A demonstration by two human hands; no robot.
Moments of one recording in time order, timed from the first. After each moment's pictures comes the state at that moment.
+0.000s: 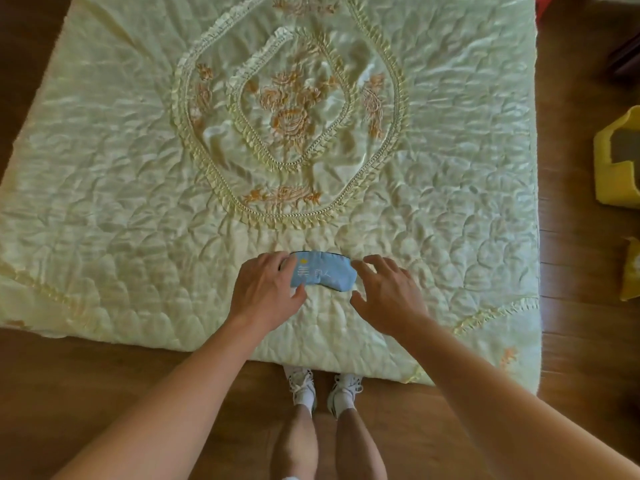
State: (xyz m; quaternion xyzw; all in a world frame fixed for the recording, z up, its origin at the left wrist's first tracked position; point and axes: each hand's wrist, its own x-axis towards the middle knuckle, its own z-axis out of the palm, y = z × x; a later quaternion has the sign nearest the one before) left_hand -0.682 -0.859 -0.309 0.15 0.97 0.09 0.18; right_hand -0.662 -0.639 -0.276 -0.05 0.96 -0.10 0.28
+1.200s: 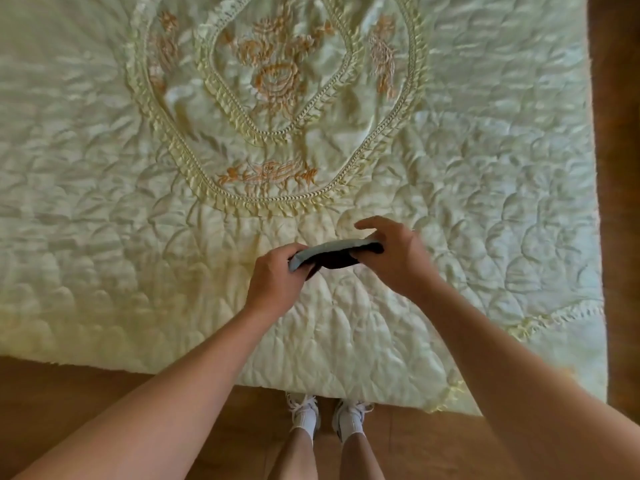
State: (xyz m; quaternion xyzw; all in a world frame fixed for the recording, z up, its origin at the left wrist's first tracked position) left_hand -0.703 -0.818 -0.428 -0.07 0.88 0.42 0.20; right_hand -0.713 -0.616 -0.398 0.10 0.89 -0.39 0.19
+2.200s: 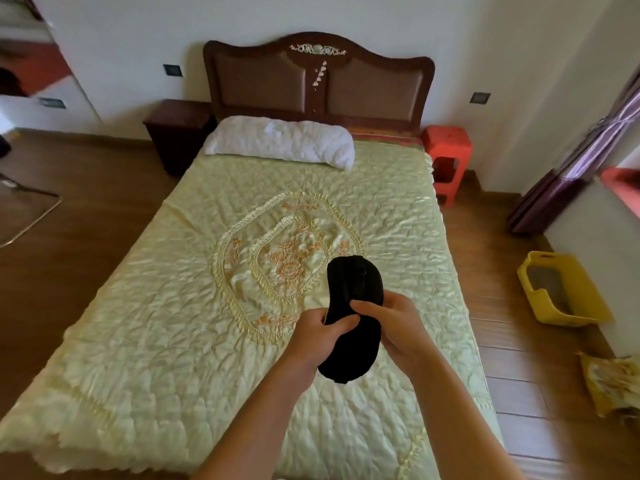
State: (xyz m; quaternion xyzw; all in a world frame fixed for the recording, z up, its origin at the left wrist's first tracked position) left_hand -0.639 -0.770 0.005 -0.09 0.70 0.67 0.24; right_hand -0.640 -0.614 0.006 0.15 0.64 -0.75 0.10
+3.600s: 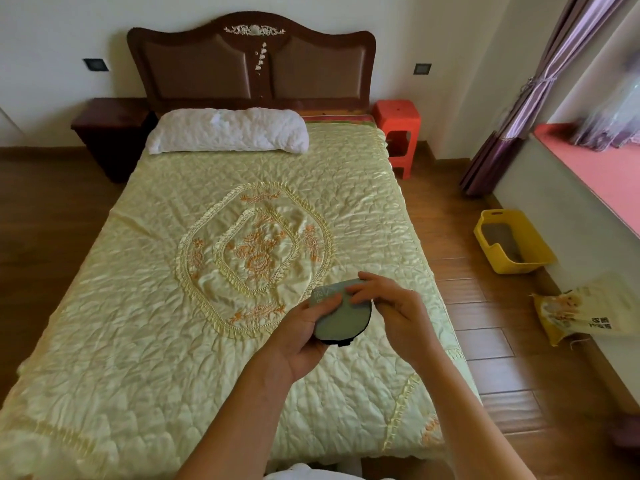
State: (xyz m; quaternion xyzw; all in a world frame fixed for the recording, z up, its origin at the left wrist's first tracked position) left_hand -0.630 -0.746 0.006 -0.13 0.46 0.79 0.38; right_hand -0.588 -0.574 -0.009 0.00 0.80 -0.59 -0.11
